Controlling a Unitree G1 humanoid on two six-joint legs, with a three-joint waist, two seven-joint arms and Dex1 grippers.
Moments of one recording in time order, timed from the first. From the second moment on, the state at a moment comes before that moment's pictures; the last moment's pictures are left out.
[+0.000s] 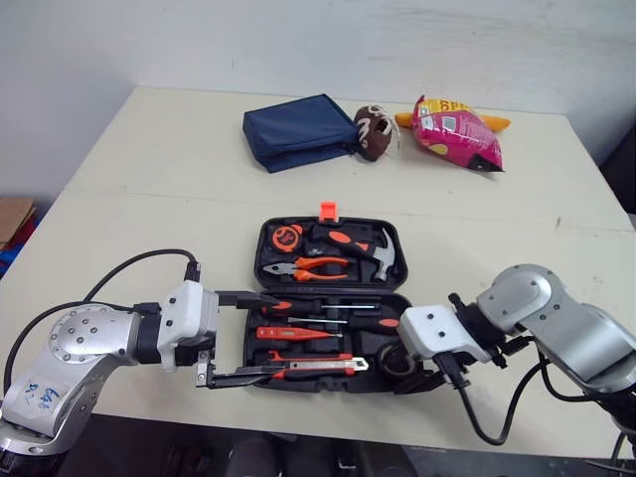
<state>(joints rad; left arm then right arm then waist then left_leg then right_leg) 0.00 0.85 0.15 -0.56 -0.61 0.36 -1.06 -0.47 -0.98 0.32 -0.47 0.35 0.53 1.49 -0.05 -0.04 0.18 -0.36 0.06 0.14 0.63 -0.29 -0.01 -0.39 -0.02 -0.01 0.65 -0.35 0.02</state>
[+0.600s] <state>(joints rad) 0.00 0.85 0.15 -0.54 -0.60 0.35 -1.07 -0.21 -0.78 0.21 -0.26 0.44 0.30 1.43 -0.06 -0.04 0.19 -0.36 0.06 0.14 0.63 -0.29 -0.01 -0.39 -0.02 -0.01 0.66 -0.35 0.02</state>
